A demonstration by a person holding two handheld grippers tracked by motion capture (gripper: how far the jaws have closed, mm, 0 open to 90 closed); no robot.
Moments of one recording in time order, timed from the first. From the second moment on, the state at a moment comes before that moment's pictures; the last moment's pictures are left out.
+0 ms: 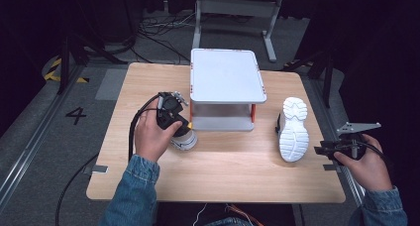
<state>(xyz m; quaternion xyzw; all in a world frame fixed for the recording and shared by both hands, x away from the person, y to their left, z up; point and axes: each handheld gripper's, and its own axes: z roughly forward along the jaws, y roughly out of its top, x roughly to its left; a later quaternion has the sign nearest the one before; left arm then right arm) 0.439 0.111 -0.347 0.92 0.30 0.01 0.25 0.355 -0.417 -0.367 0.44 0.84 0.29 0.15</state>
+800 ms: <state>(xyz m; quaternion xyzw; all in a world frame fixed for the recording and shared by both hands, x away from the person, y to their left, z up) 0.448 0.097 -0.372 0.92 0.33 -0.01 0.19 0.349 -0.420 -0.369 0.44 0.84 0.28 0.15</state>
